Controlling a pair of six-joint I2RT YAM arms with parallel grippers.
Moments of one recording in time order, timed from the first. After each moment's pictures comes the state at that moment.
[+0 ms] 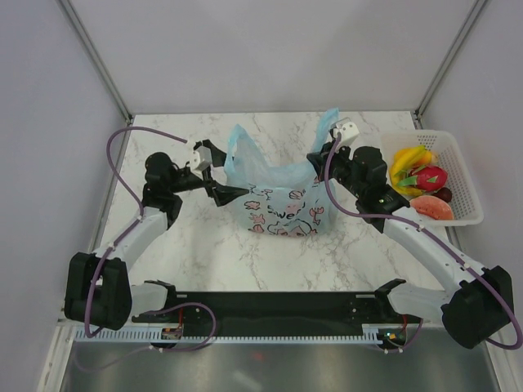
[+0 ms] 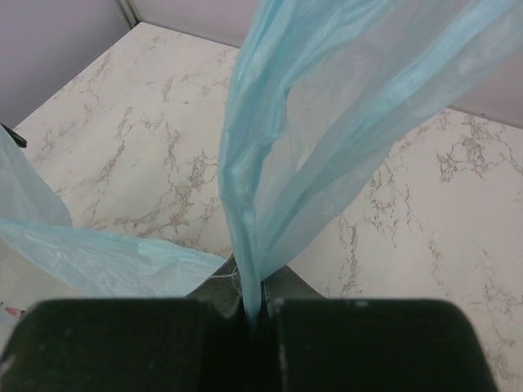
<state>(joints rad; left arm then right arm) -0.21 1.25 0.71 0.65 1.13 0.01 0.47 1.16 0.89 0.13 -0.10 0.12</state>
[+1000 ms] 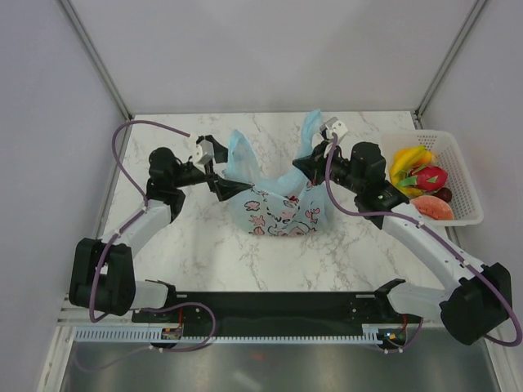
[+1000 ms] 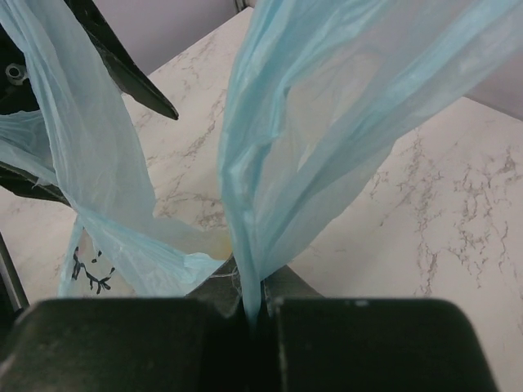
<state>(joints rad) -0.21 1.34 0.76 0.72 1.15 -0.04 0.48 1.18 0.94 0.10 -0.35 0.13</state>
